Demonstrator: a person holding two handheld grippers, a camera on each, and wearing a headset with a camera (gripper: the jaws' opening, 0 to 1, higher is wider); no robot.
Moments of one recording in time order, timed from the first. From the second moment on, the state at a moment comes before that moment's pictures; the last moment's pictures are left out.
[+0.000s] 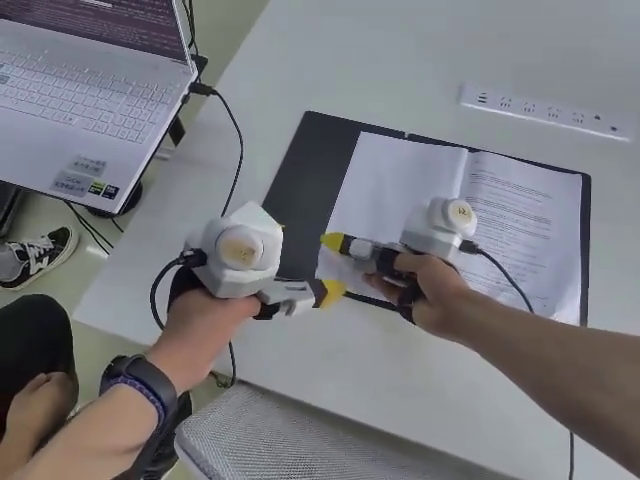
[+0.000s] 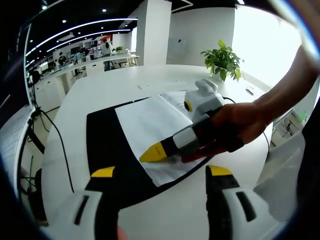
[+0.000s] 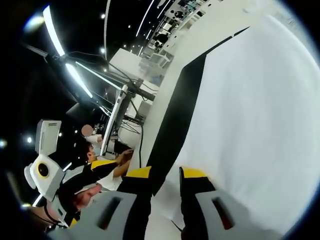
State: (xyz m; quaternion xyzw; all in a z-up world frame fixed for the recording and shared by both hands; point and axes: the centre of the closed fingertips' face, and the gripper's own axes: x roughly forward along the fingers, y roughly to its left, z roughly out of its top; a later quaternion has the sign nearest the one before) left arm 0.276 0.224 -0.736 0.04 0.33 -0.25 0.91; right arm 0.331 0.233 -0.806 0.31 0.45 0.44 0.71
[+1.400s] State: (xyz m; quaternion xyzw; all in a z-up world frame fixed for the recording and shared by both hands) left arm 0.303 0.207 -0.811 0.06 0.40 -0.26 0.88; right arm 0.357 0.130 -0.746 0.34 0.38 0.39 0.77
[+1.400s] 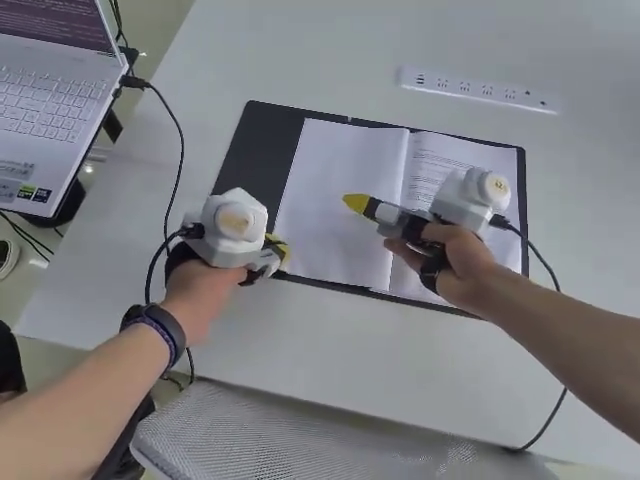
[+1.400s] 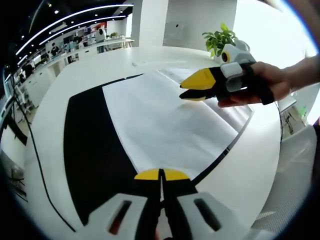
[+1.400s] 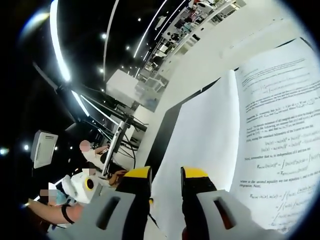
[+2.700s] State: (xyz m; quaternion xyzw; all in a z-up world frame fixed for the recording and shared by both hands) left arm 0.300 0.210 -0.809 0.04 0.38 -0.26 0.89; right arm 0.443 0.079 -0.789 0.32 0.35 0.35 0.81
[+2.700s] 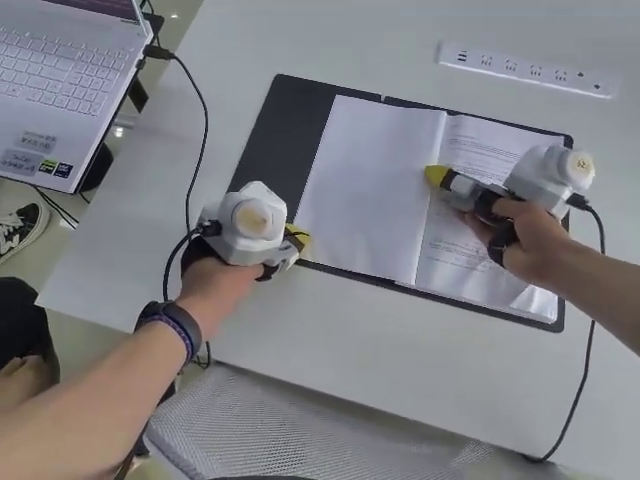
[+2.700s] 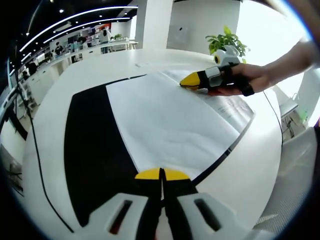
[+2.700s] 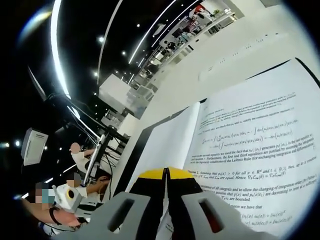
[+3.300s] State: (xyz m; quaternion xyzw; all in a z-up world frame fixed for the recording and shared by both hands) left arm 0.299 0.210 -0.805 0.03 0.38 -0.25 0.89; right arm 0.492 0.074 -0.797 0.36 0.33 0.31 0.82
